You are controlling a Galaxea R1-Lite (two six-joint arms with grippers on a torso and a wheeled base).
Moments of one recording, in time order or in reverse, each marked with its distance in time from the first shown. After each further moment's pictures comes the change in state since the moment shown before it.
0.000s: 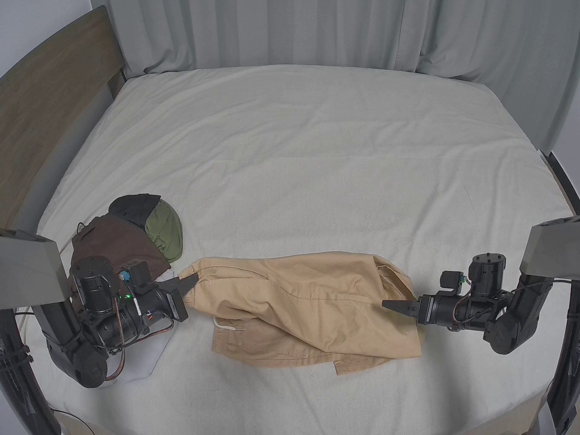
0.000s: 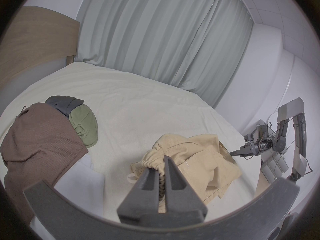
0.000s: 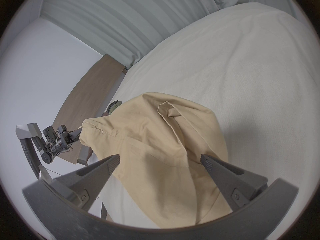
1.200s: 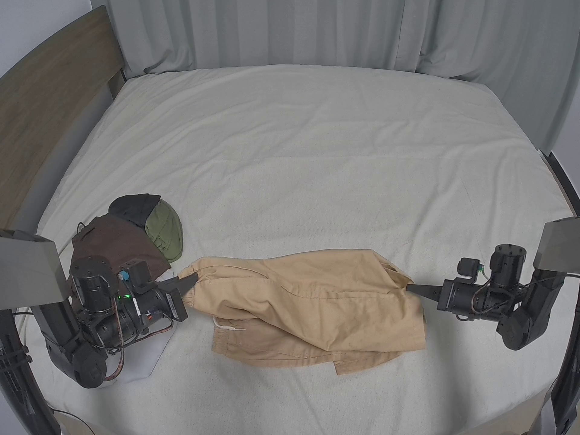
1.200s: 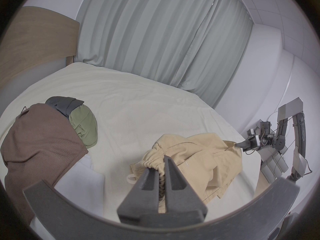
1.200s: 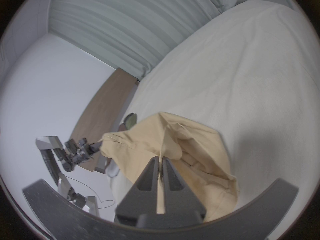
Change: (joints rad) left arm -0.001 -0.008 0.004 0.000 -0.001 0.000; right arm -0.090 -0.033 0.036 -0.140 0.176 0.092
